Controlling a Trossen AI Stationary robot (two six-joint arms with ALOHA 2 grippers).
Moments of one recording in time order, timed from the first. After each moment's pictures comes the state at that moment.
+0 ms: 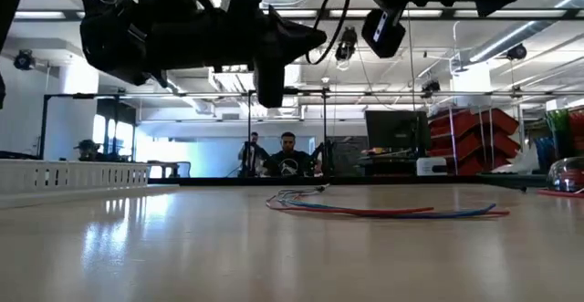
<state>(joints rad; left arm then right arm) -0.08 1.81 0.68 1.35 -0.27 1.09 0.08 1.37 0.68 0.48 -0.29 0.56</state>
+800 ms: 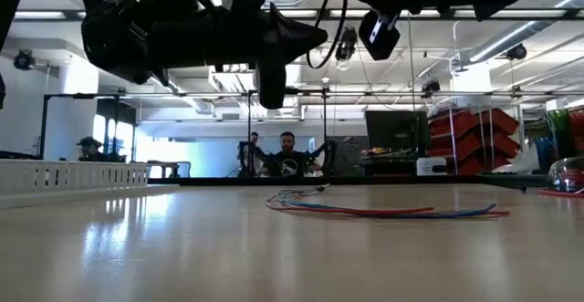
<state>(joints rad) -0.08 1.81 0.69 1.34 -0.28 1.12 0.06 1.37 0.68 0.49 -0.27 0.43</state>
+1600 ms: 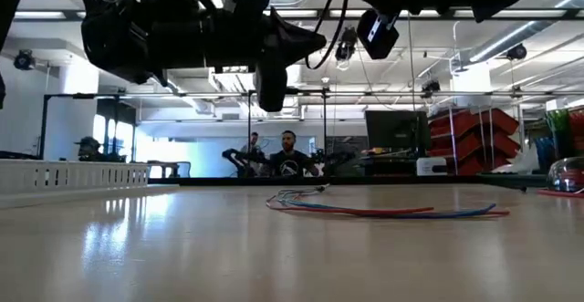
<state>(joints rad) -0.08 1.81 0.69 1.33 -0.32 1.11 0.06 1.38 0.68 0.50 -0.29 0.41</state>
